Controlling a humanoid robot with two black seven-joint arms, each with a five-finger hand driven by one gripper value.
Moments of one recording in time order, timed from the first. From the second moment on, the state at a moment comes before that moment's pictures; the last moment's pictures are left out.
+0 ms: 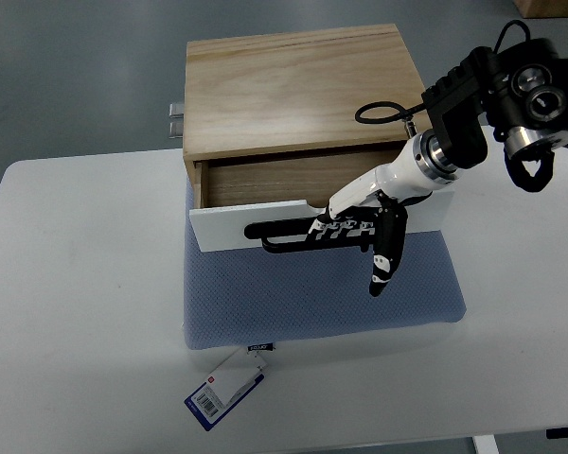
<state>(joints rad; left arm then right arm) -0.11 0.00 -0.09 -0.26 0.00 -0.02 0.12 1.56 -0.63 0.01 1.63 -0.49 0.61 -0.57</state>
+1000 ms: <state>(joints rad) -0.11 0.00 -0.09 -0.26 0.00 -0.02 0.12 1.47 -0.74 0.52 1.38 -0.44 0.61 -0.54</state>
